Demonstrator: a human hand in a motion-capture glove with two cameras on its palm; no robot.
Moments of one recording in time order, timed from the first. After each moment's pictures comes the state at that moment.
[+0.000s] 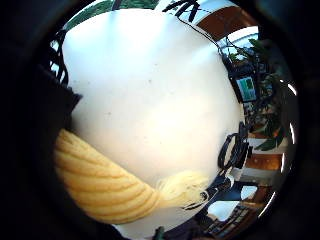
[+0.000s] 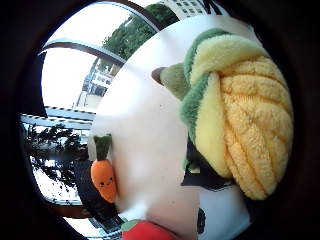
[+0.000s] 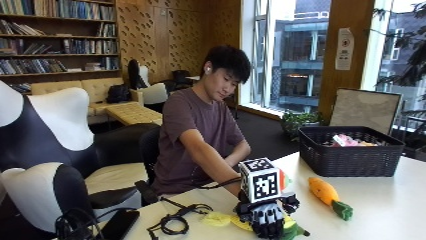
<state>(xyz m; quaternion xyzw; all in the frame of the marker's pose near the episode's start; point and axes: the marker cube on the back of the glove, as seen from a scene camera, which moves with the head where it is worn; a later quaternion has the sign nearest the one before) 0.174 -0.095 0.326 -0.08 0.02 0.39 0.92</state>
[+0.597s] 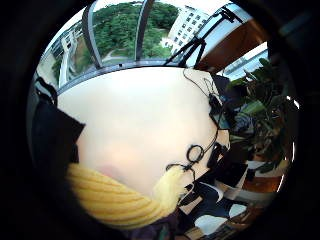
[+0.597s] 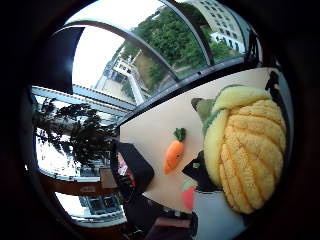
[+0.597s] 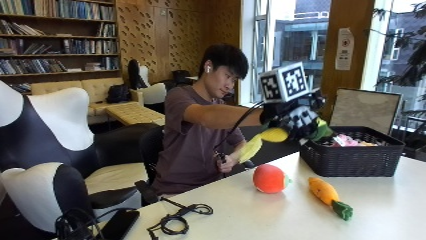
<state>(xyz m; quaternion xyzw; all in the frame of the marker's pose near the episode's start) 0.083 -0.197 0.094 0.00 -0.04 0.26 0.97</state>
